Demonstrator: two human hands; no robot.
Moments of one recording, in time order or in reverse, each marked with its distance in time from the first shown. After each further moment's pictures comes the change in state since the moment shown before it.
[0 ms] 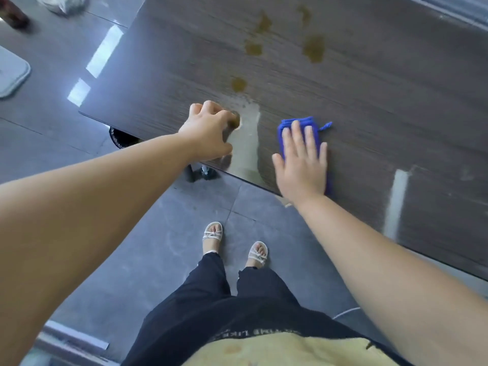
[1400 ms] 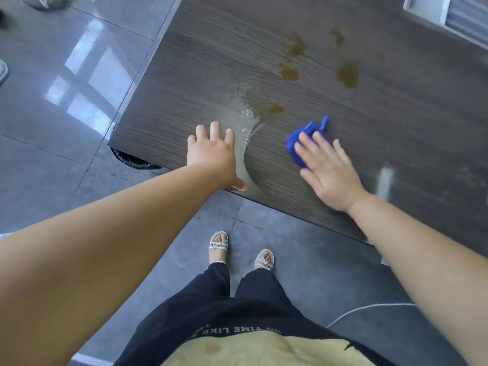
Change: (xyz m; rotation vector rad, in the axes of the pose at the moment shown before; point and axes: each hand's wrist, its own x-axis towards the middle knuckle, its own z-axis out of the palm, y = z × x) left_hand 0.019 -0.061 -0.015 0.349 -0.068 -0.070; right_hand 0.061 0.002 -0.009 -0.111 -0.102 -0.398
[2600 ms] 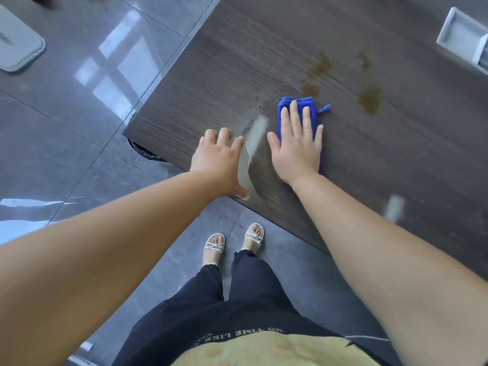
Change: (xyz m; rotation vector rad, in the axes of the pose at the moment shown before) left_hand -0.011 -0.002 -0.002 -0.120 0.050 -0.010; right_hand 0.103 -0.062 -0.007 0.049 0.013 0.301
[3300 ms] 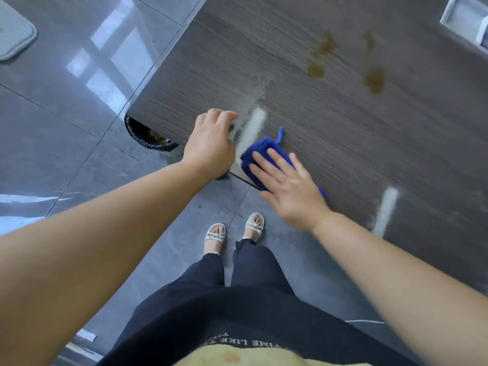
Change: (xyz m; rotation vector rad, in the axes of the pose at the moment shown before) left_hand -0.011 -0.023 0.020 -0.535 0.293 -0.051; right_hand -0.101 0.009 0.019 -0.001 -0.017 -0.617
